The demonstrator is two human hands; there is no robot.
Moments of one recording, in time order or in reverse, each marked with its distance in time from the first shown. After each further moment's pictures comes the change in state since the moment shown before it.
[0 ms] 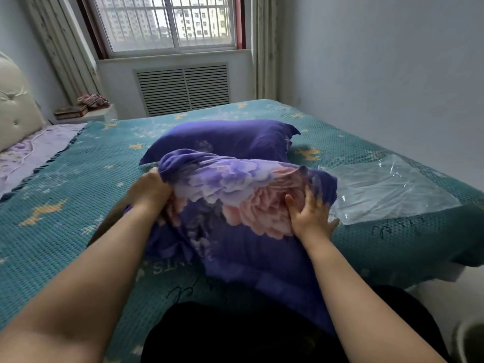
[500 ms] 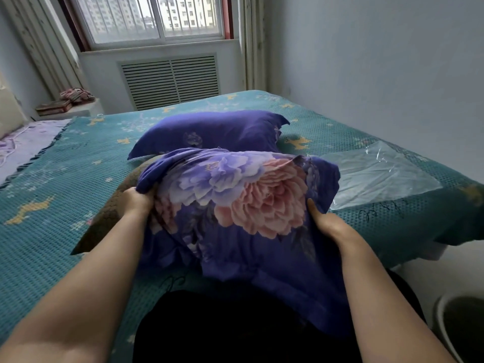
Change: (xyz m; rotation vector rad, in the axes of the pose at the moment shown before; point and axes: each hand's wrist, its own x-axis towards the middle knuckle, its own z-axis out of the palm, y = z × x) left_hand -0.018 -0.025 0.027 -0.324 -0.076 -0.253; right_hand -0.003 0.054 -0.048 0.190 -0.407 0.334
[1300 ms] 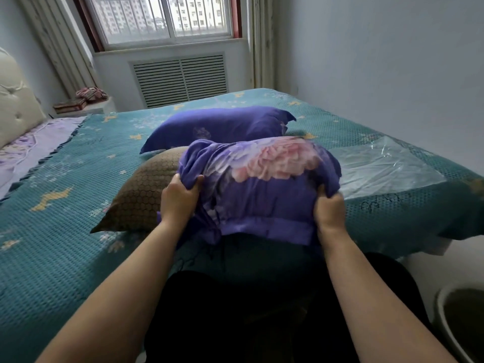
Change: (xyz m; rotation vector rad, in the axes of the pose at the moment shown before) left_hand -0.096 0.019 0.010 -0.144 0.035 0.296; right_hand -0.040 -0.009 0.020 0.575 0.558 -0.257
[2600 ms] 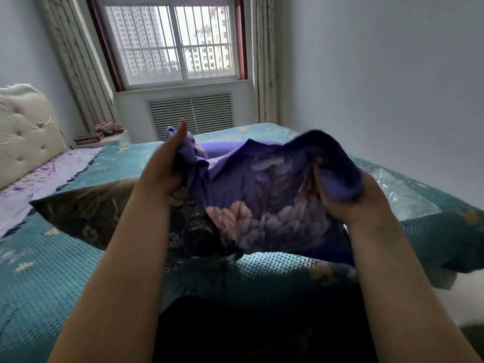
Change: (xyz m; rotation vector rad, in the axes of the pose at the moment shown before) left_hand 0.049 0.114 -0.088 -0.964 -0.470 0.056; right_hand -0.002 -0.120 -0.073 1.049 -0.821 0.166
